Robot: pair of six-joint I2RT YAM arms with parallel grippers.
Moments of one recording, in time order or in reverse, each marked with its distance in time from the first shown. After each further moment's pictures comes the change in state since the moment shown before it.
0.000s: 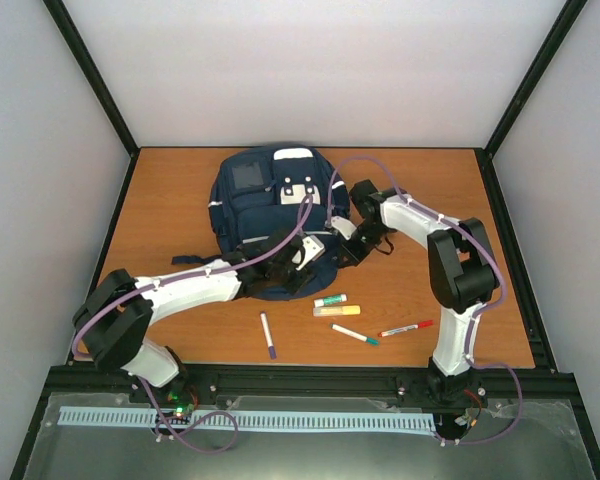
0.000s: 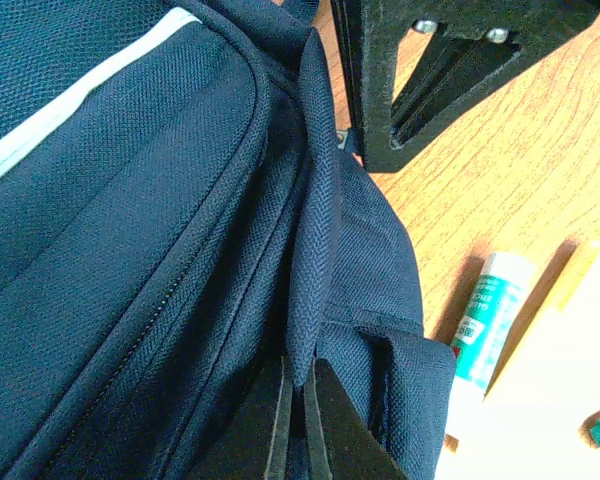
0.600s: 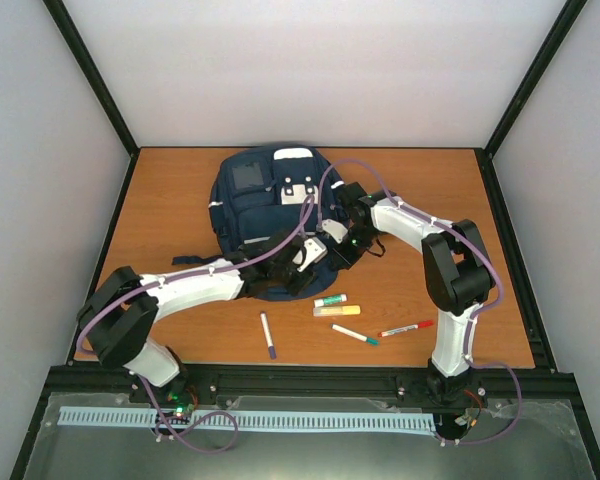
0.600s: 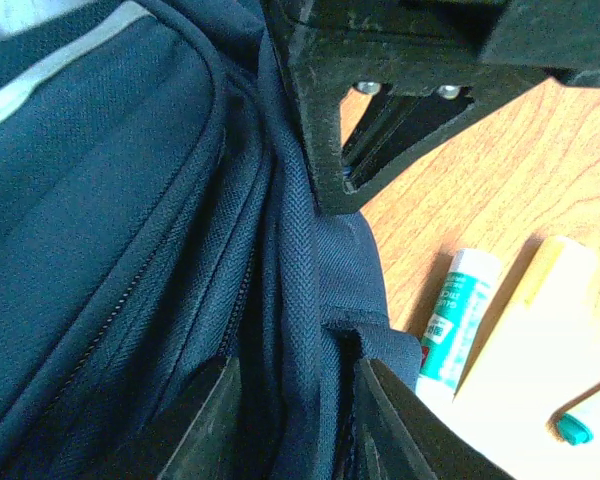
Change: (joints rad) left arm 0.006 0.013 -0.004 0.017 0.066 -0.011; right arm 0.064 0.000 0.010 0.003 0.027 0.046
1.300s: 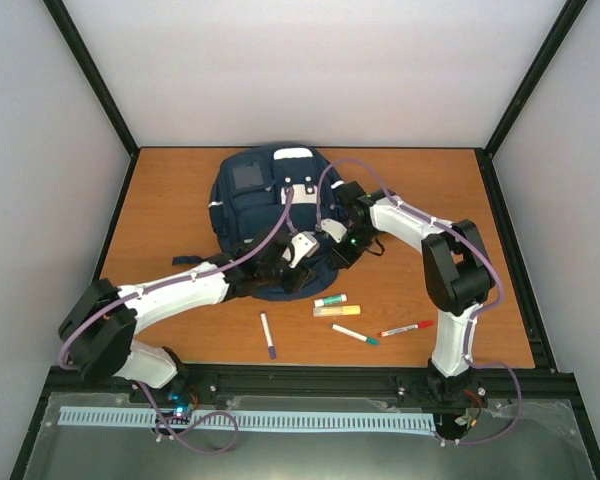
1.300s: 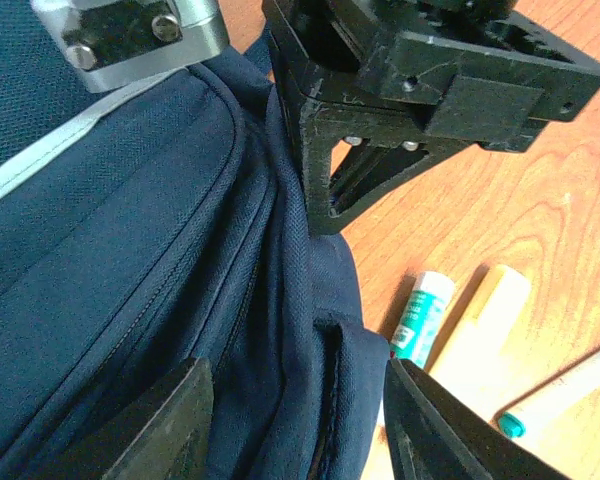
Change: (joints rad) left arm 0.031 -0.127 -0.056 0.018 0.072 -0.058; right arm 0.007 0.000 0.013 -0.011 0.014 0.000
